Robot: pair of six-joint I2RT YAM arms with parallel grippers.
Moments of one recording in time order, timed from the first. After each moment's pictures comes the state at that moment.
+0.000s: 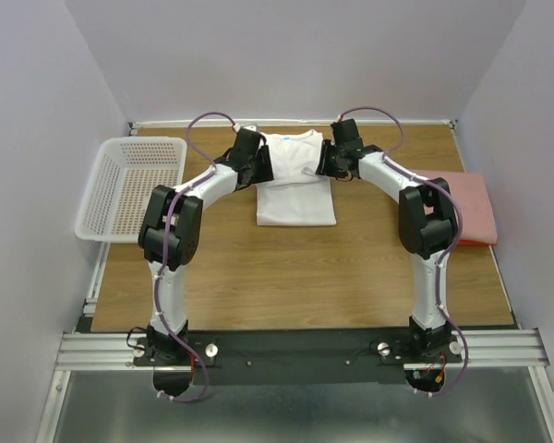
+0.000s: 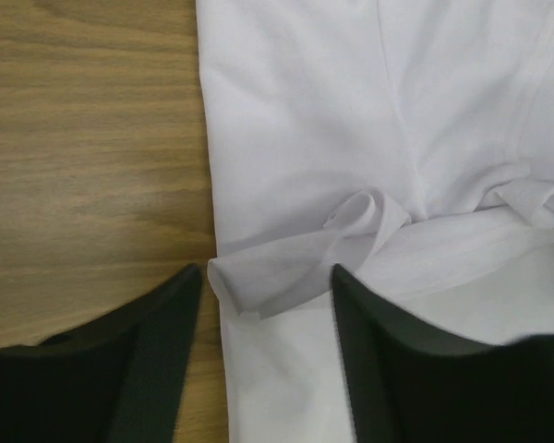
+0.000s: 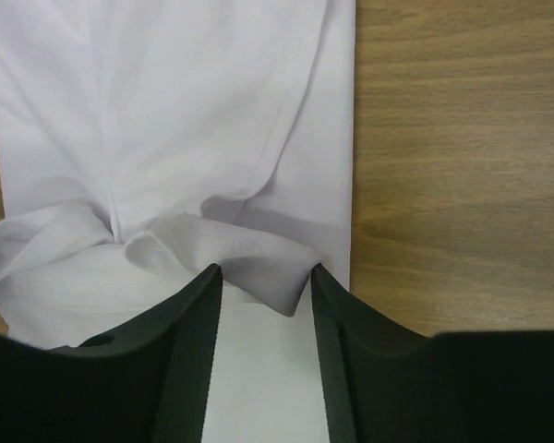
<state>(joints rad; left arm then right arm) -0.39 2.05 1.51 -0.21 -0.07 -0.46 0.37 2.17 1.70 -0.35 0.00 0.42</state>
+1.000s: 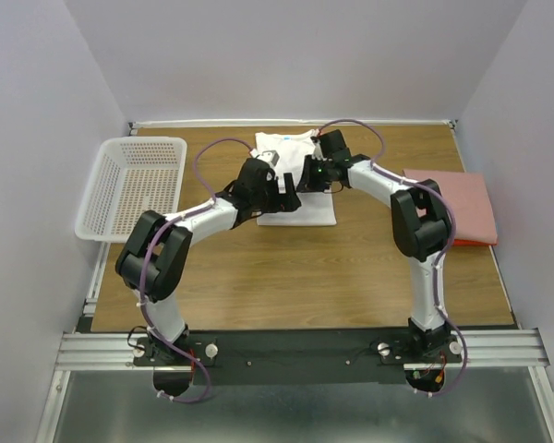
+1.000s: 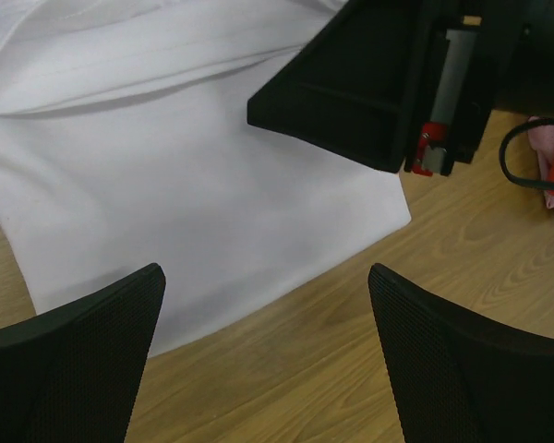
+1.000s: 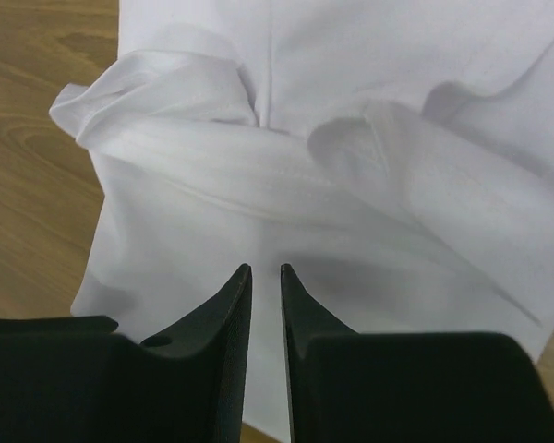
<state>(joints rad) -0.53 1.75 1.09 0.05 0.15 -0.52 0.44 2.14 1.61 -0.31 -0.28 0.43</state>
